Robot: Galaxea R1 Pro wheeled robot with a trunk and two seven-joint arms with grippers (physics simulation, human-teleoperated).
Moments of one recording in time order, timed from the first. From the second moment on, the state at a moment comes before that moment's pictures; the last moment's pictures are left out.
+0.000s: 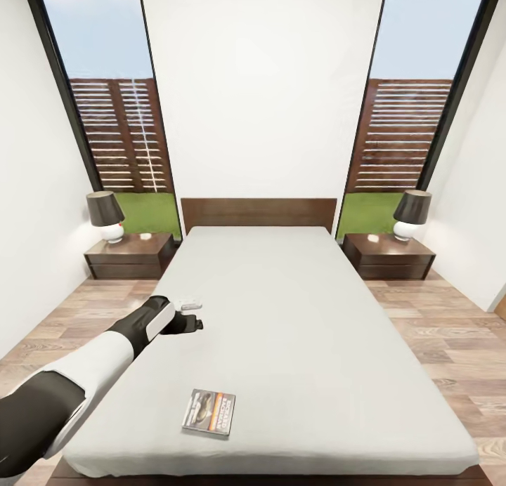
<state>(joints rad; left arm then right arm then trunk) -1.05 0.07 -0.55 -0.35 0.72 0.70 0.12 -0.26 -0.18 -0.74 0.03 0.78 0.22 -0.04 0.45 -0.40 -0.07</state>
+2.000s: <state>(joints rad) -1.05 0.07 -0.55 -0.37 0.72 0.69 0.12 -0.24 -0.18 -0.74 0.03 0.78 0.21 -0.04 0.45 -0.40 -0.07</state>
